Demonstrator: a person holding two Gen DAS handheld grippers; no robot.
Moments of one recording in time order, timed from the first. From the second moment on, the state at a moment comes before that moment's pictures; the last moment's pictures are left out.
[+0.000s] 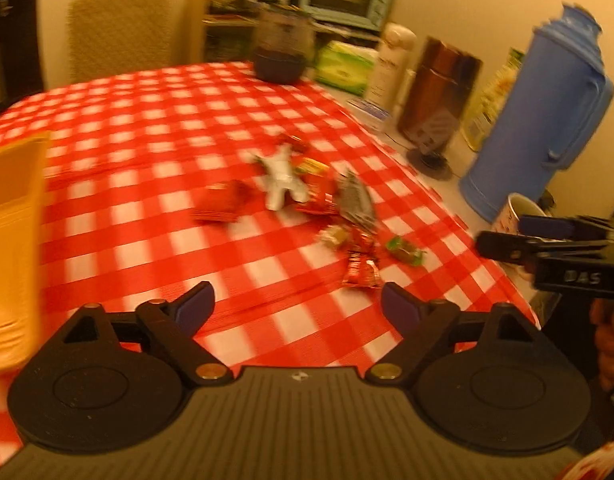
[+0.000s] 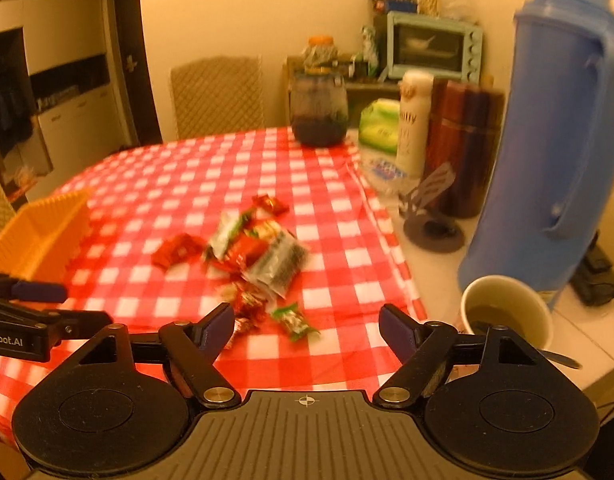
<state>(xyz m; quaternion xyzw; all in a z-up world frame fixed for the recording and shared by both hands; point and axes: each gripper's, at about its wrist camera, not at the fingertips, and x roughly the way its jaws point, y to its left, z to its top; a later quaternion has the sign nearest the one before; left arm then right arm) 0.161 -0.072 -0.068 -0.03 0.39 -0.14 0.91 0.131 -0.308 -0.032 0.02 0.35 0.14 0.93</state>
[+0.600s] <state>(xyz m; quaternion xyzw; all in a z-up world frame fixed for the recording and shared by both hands) 0.227 -0.126 -0.125 0.02 0.40 -0.25 0.88 0.181 -0.308 -0.095 -0.02 0.38 0.19 0.91</state>
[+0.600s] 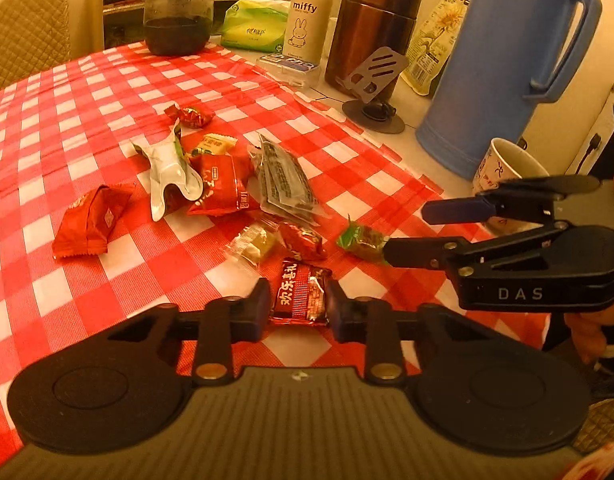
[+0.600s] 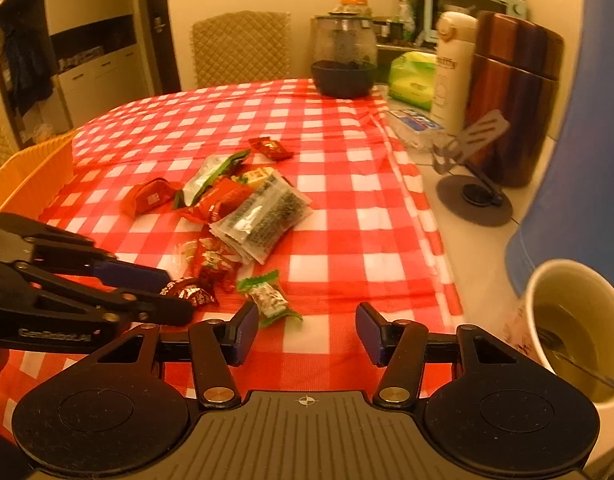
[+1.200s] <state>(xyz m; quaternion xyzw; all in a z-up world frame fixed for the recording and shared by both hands) 0.198 -0.072 -0.092 0.00 0.39 -0.22 0.90 0.174 -0.278 -0.082 -0.05 0.38 0.19 0.90</state>
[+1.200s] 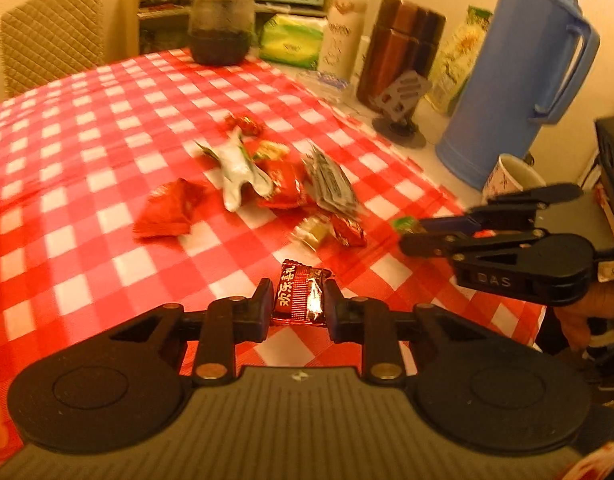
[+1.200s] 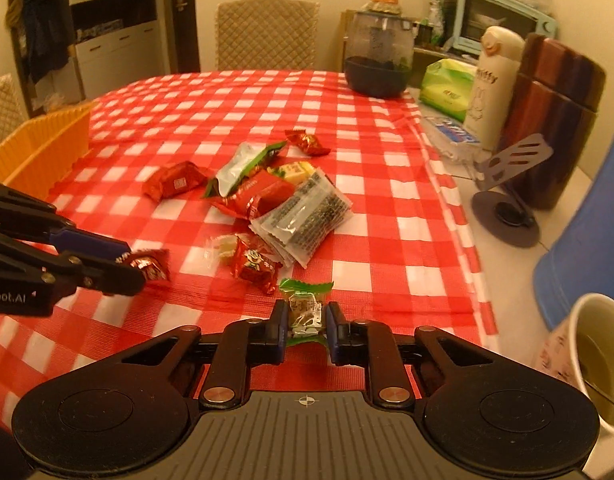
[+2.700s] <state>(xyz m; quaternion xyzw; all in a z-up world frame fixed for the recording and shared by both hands) 0.108 0.209 -0.013 -0.05 0.35 0.02 0.93 0.158 0.045 -0.016 -0.04 0.39 0.35 0.85</state>
